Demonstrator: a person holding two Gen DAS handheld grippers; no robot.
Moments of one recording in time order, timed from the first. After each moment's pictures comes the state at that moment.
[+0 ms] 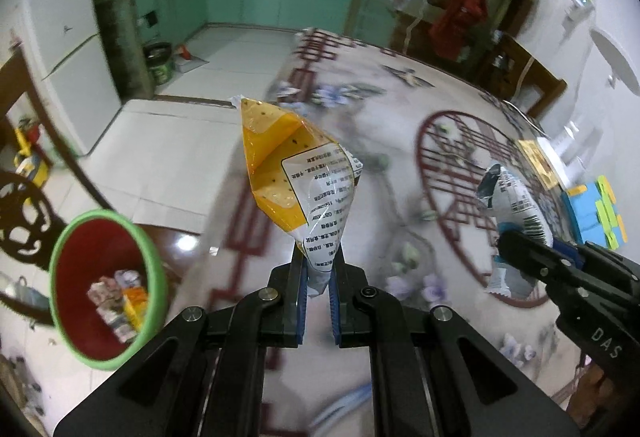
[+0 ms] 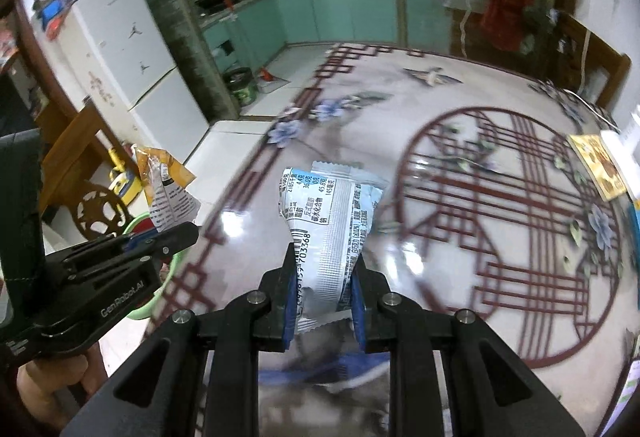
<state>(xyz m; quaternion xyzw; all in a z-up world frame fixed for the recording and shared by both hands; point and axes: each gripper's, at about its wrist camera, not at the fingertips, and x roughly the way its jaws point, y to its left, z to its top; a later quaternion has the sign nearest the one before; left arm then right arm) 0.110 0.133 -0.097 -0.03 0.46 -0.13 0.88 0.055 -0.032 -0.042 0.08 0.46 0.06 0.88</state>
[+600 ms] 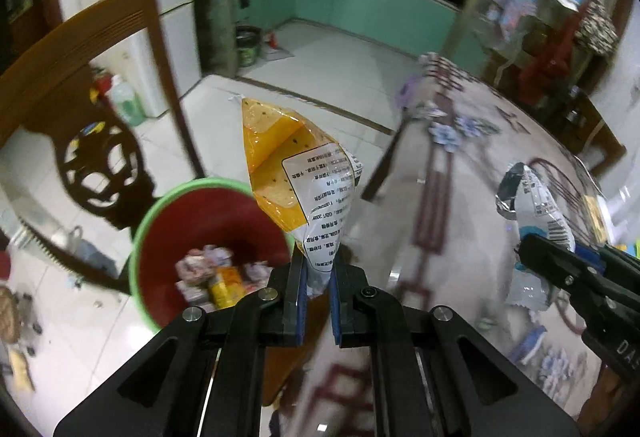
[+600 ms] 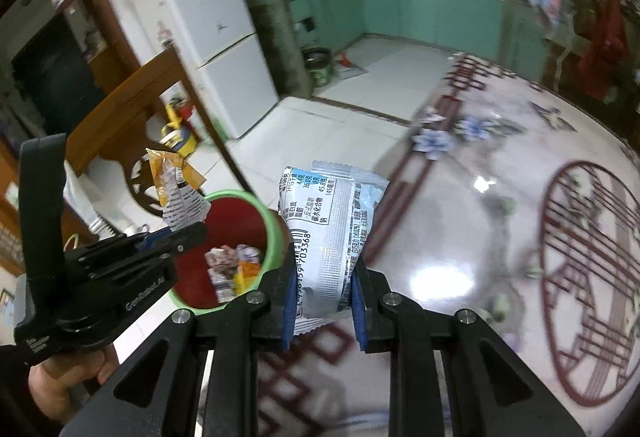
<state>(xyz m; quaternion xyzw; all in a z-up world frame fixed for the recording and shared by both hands) 0.109 0.288 -0.114 -0.08 0.46 0.00 0.88 0.091 0.141 -0.046 0.02 0.47 0.19 0.86</state>
